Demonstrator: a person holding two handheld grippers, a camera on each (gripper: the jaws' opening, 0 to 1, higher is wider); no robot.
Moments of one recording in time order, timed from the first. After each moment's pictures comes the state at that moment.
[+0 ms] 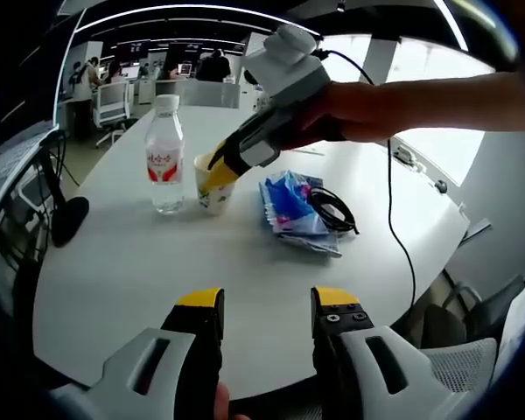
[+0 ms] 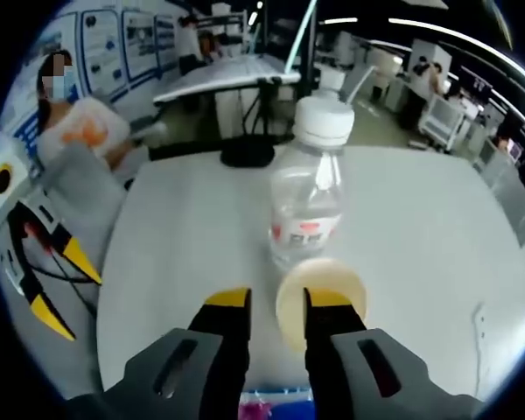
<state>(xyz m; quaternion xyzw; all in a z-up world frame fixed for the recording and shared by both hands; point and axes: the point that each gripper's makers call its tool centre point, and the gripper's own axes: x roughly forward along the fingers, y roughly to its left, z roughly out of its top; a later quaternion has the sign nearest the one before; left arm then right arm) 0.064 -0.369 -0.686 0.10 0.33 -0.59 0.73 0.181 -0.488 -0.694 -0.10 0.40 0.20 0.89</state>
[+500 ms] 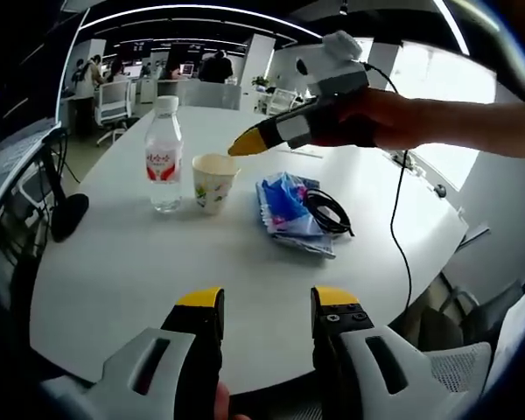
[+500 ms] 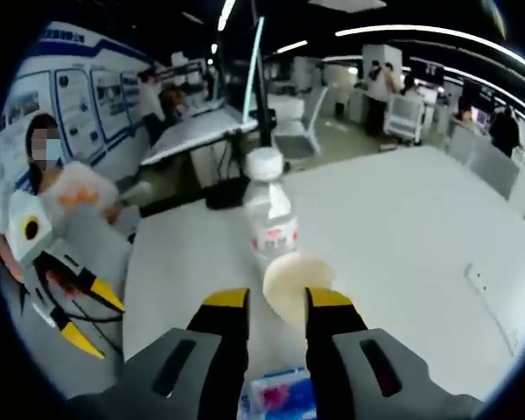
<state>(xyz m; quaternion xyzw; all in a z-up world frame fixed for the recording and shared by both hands) 0.057 -0.366 -0.682 0.08 0.33 -0.58 0.74 0.148 -0.517 -0.650 0.01 0.32 0.13 0.94</state>
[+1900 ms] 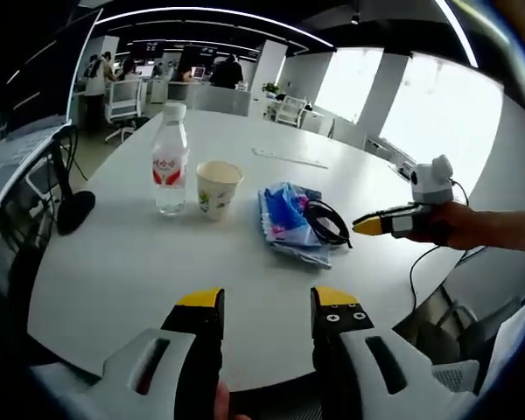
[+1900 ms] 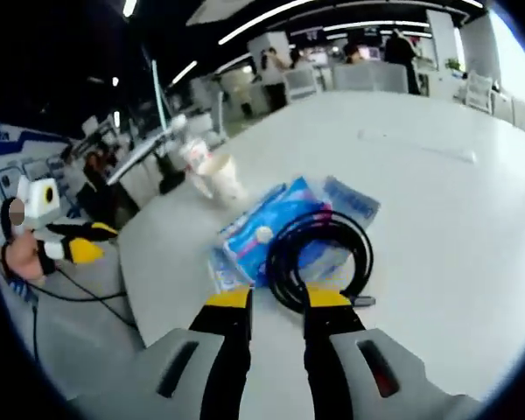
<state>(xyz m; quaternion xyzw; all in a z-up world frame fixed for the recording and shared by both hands) 0.053 -0.368 -0.670 0.06 0.33 -0.57 0.75 -0.061 -0.562 -0.713 0.19 0.33 -0.07 0.92</state>
